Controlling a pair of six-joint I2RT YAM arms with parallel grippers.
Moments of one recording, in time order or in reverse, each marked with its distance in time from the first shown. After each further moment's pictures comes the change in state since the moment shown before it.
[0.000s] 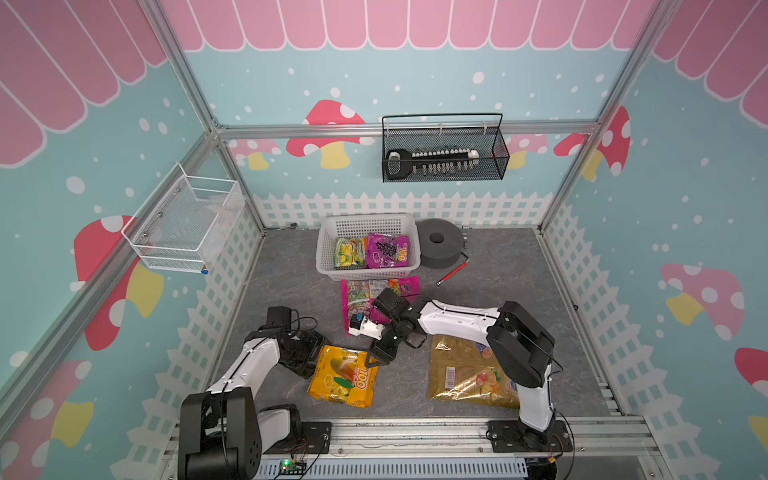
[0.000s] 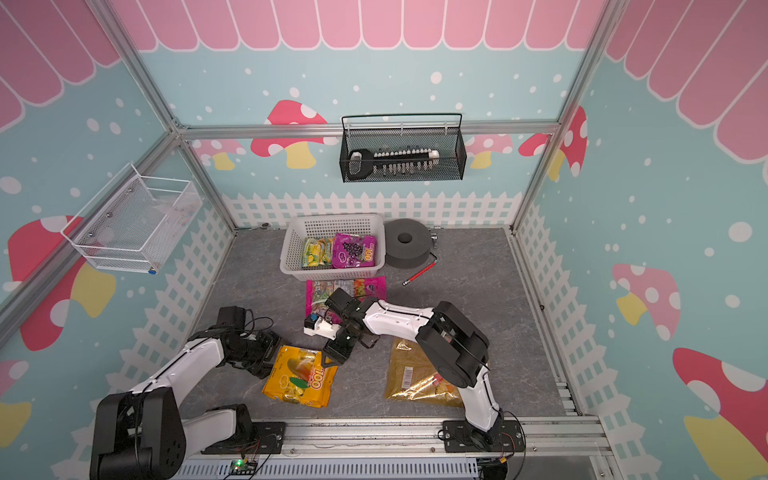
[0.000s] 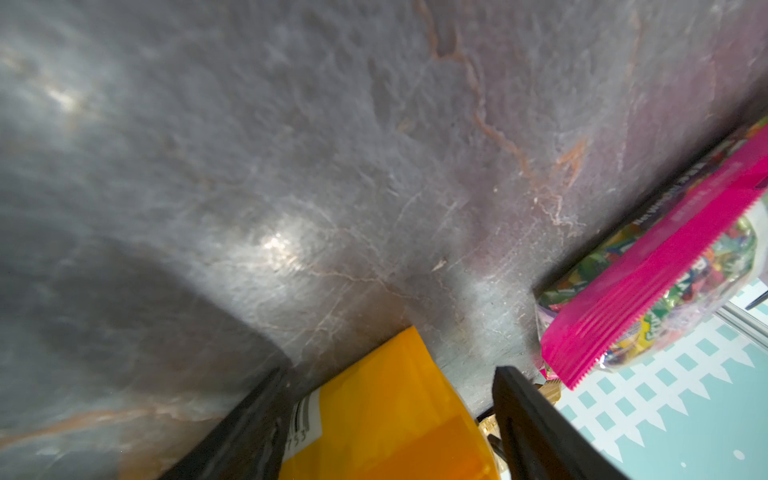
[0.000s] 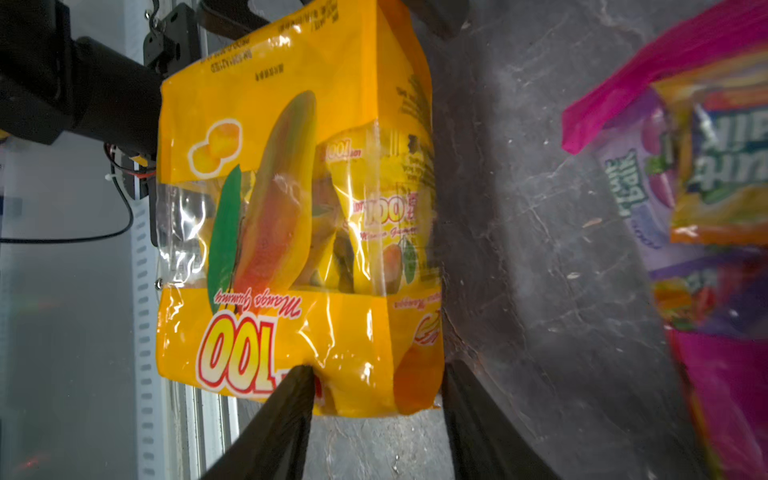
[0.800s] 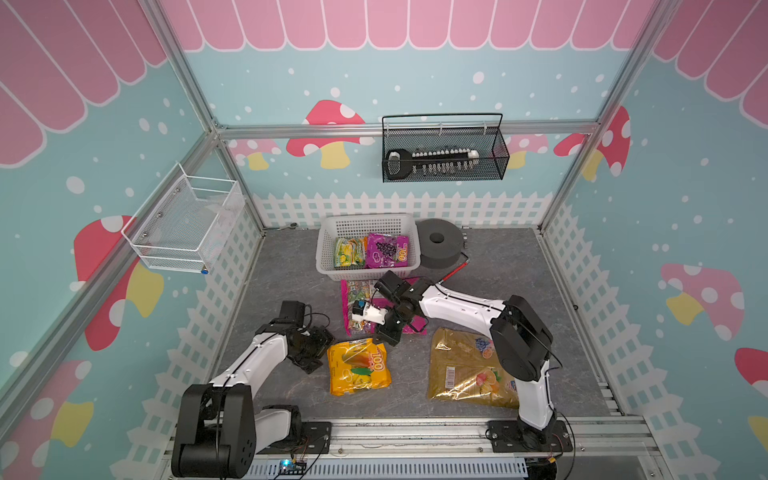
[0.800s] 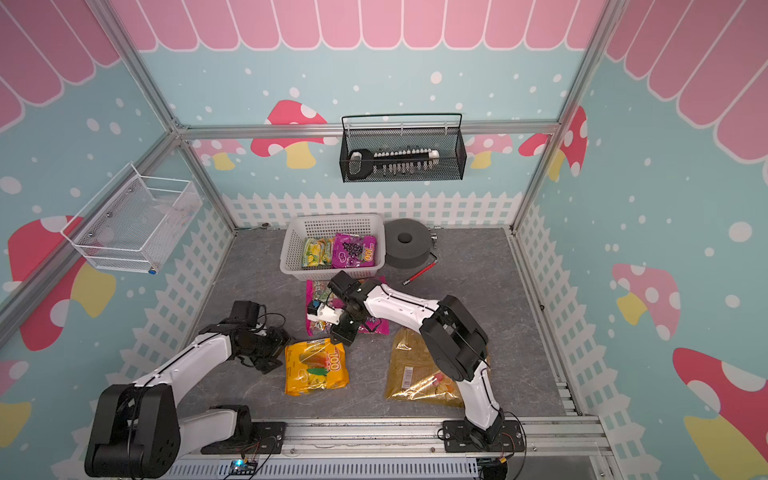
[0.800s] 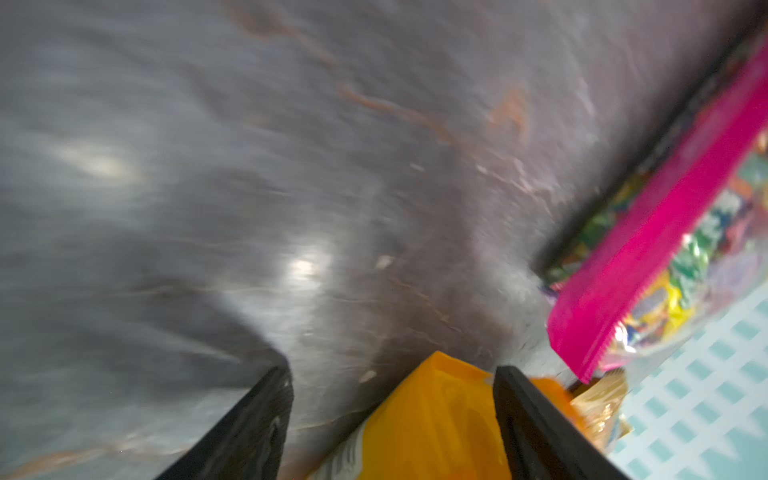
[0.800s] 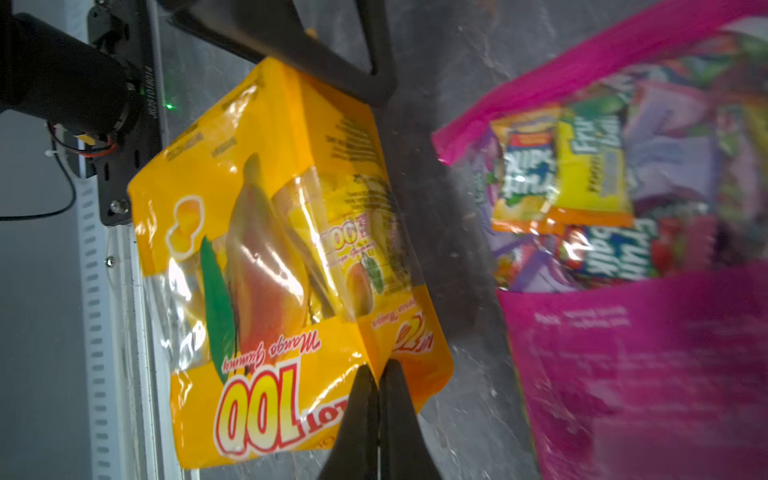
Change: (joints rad) left arm -0.186 0.034 0.050 0.046 -0.092 0.101; right arm -0.103 0.022 0.165 -0.204 0.113 -0.158
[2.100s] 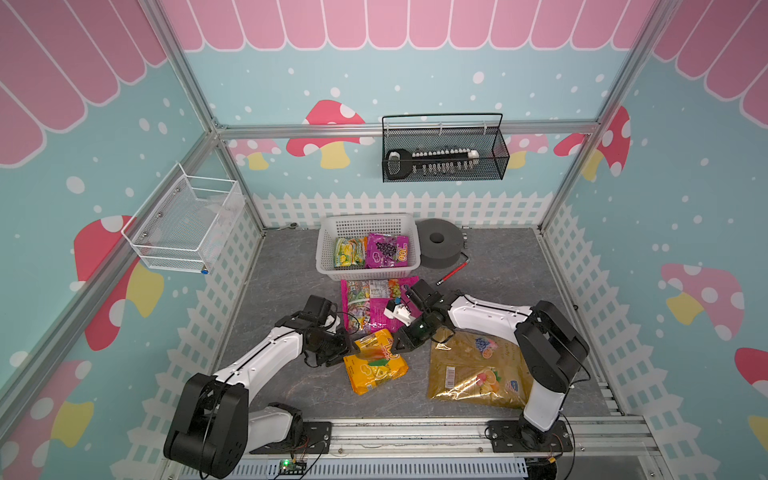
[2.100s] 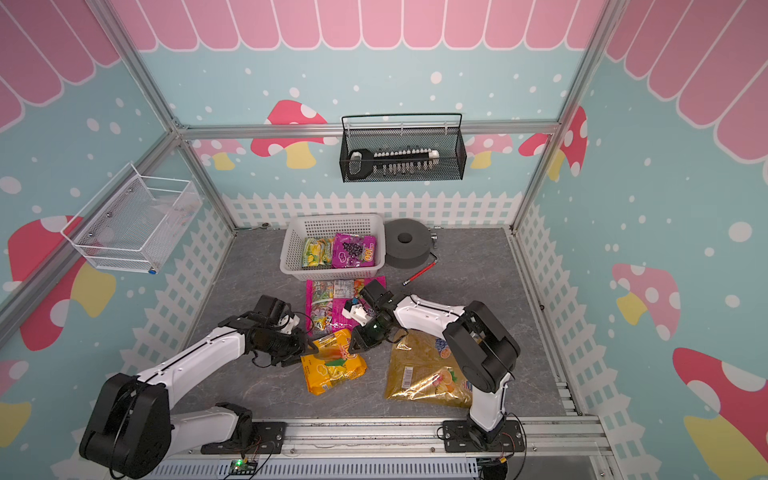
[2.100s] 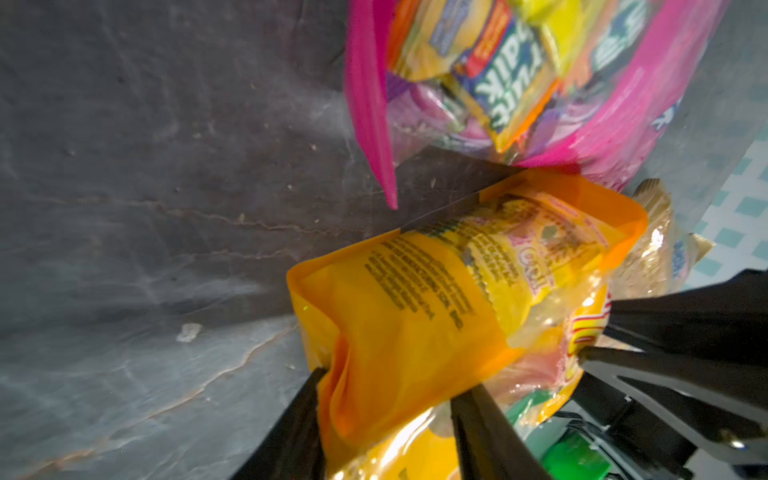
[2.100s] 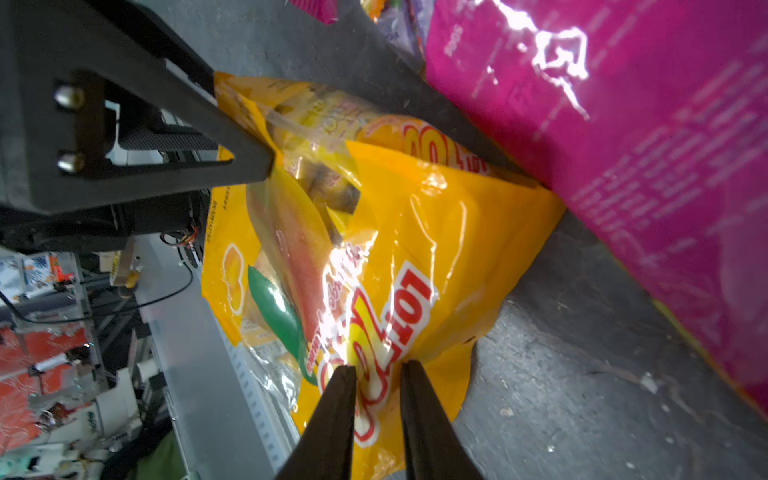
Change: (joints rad) left arm -0.219 0.030 0.074 -0.043 0.119 0.219; right arm -0.075 -0.195 -0.389 0.217 -0.183 0.546
